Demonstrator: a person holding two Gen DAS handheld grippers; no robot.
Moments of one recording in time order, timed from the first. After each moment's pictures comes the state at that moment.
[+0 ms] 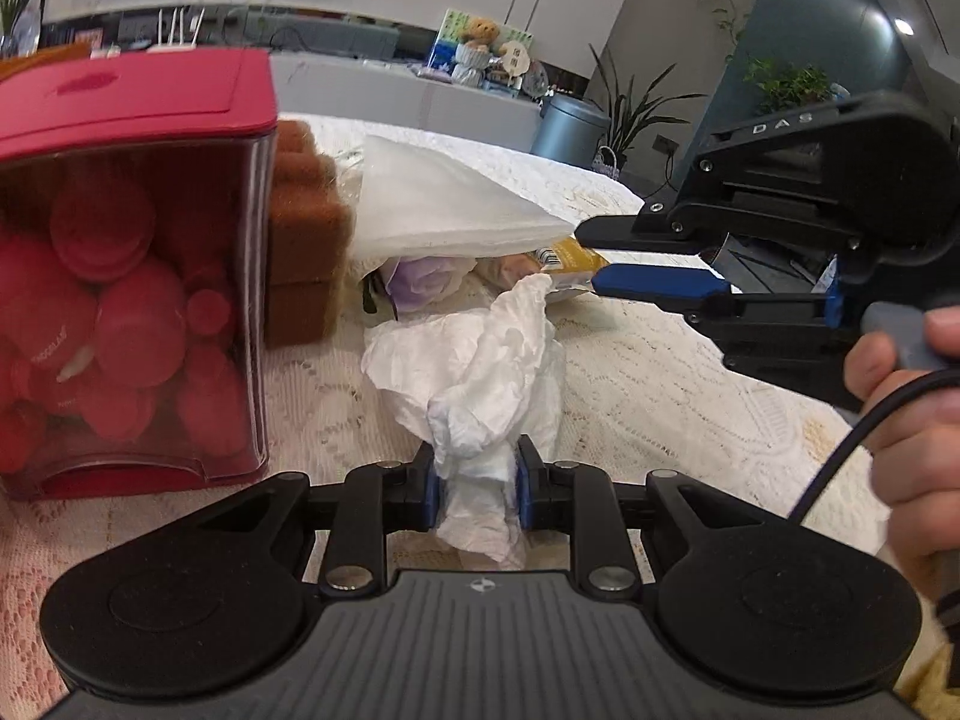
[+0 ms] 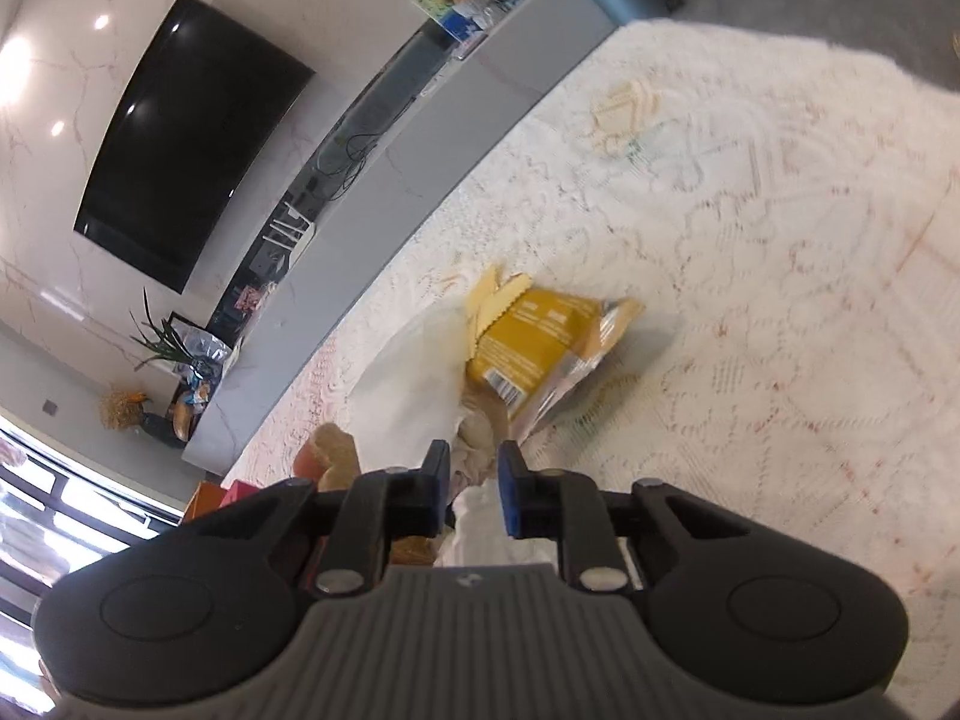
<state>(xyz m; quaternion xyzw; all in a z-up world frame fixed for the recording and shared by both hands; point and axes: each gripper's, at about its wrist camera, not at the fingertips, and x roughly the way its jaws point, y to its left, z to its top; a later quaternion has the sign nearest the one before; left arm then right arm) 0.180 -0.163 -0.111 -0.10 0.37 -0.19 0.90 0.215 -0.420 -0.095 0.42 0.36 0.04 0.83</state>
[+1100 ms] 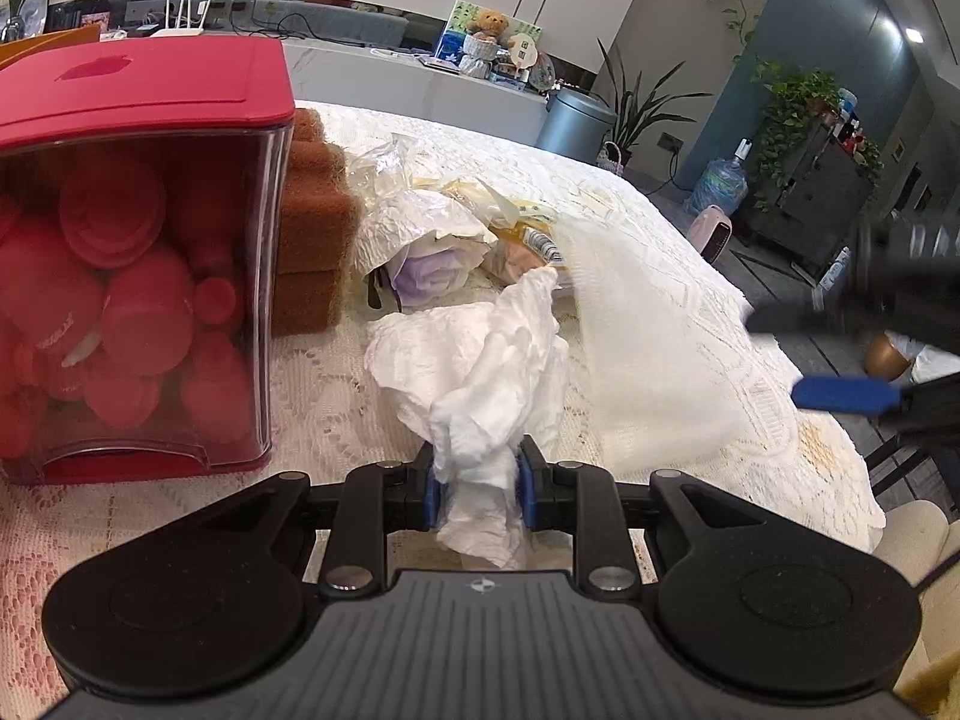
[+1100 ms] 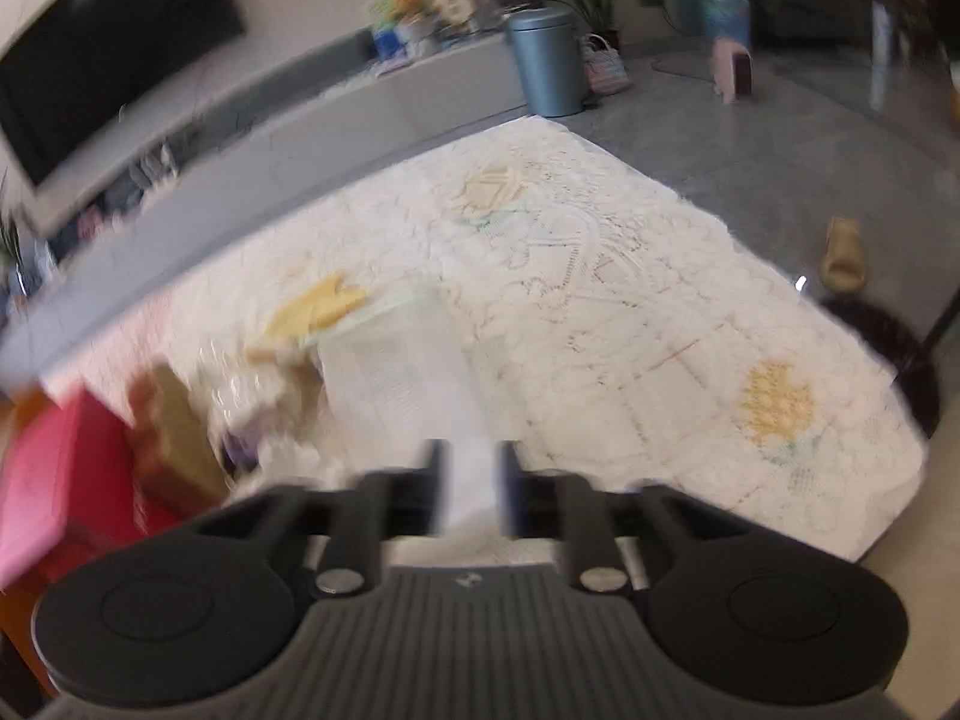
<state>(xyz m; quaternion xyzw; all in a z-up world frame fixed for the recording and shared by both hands) 0.181 -0.170 -0.112 -0.10 0.38 -0.19 0.90 0.167 -0.428 -0.054 0.24 0.39 -0.09 0.88</state>
